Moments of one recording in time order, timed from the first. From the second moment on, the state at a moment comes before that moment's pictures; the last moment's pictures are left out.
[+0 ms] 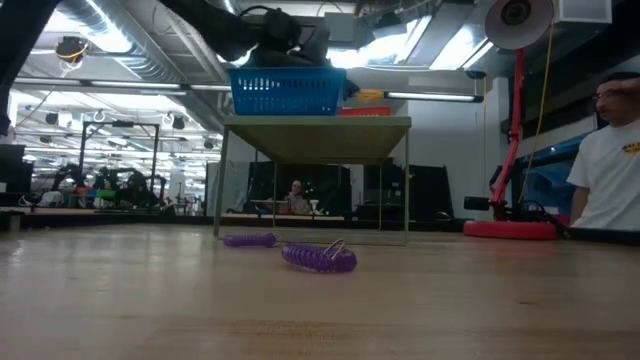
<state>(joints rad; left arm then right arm) 0.55 1.79 1.44 0.09 0.58 -0.25 0.56 0.67 0.70 0.46 0.86 0.27</state>
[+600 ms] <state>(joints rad) 0.48 1.43 1.47 -0.32 0.46 -0.18 0.56 0.67 0.70 0.44 0.74 0.27</state>
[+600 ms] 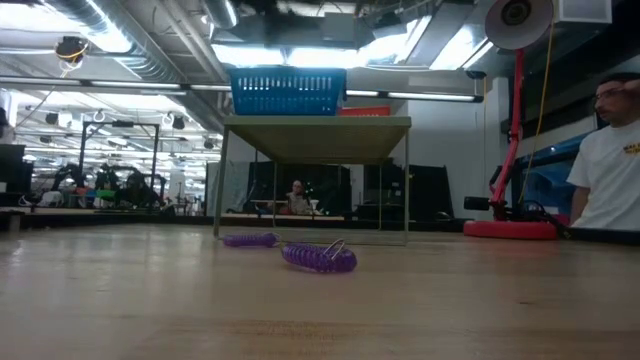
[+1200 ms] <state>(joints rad) -0.50 1.51 1.47 -0.86 -0.43 -0.62 0.56 0.67 0.70 0.23 0.65 0.31</state>
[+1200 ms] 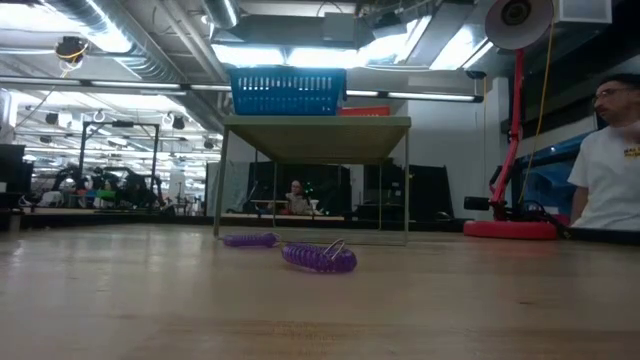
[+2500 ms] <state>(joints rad) -0.40 1.93 1.50 -0.70 -0.20 -0.34 0.56 0.67 0.70 0.21 0.63 0.39</state>
